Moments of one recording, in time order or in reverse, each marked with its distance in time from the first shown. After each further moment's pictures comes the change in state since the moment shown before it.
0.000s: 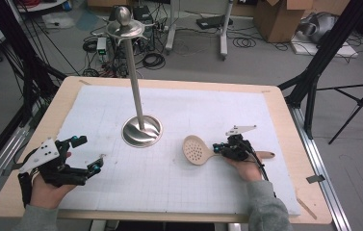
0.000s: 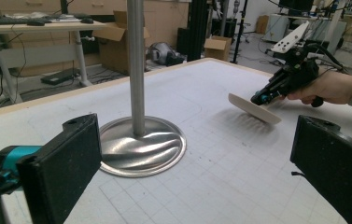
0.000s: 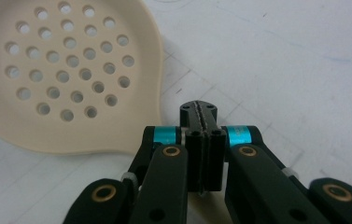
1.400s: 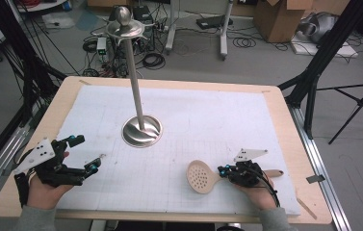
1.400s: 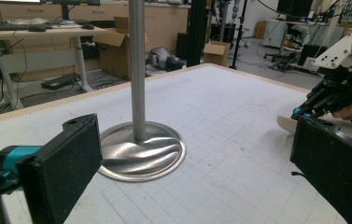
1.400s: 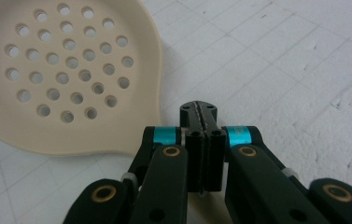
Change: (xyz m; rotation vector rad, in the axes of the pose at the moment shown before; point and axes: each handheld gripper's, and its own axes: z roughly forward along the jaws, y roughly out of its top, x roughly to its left) left arm 0.001 0.004 -0.005 -0.018 -0.002 0.006; right arm 0.045 -0.047 -0.043 0.009 0.060 -0.070
